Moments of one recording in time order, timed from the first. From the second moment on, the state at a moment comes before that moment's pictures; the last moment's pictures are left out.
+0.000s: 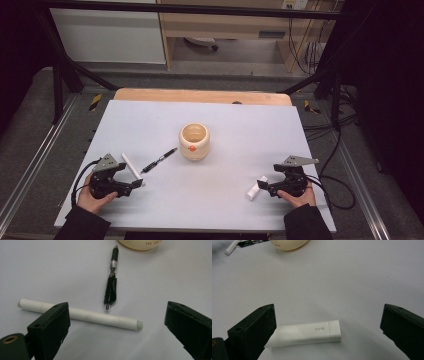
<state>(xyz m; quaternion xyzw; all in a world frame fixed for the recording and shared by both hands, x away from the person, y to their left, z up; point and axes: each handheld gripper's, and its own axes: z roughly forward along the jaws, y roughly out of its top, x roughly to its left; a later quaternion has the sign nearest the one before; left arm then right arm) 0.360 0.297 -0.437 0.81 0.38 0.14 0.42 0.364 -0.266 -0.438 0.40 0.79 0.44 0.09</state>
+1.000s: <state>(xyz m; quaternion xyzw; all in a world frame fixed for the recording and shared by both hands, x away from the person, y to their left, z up) 0.360 0.298 -0.438 0.82 0.38 0.14 0.41 0.366 -0.219 -0.427 0.37 0.82 0.43 0.10</state>
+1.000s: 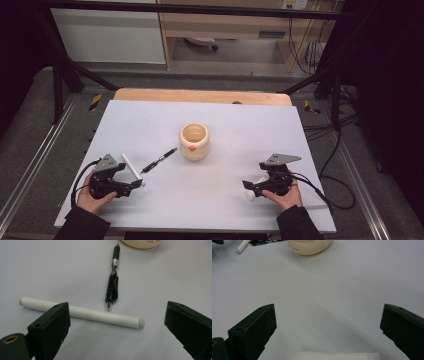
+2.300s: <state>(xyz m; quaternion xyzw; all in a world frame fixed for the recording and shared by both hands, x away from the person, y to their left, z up) 0.360 0.298 -0.439 0.82 0.38 0.15 0.41 0.391 -0.136 -0.376 0.32 0.83 0.44 0.11</state>
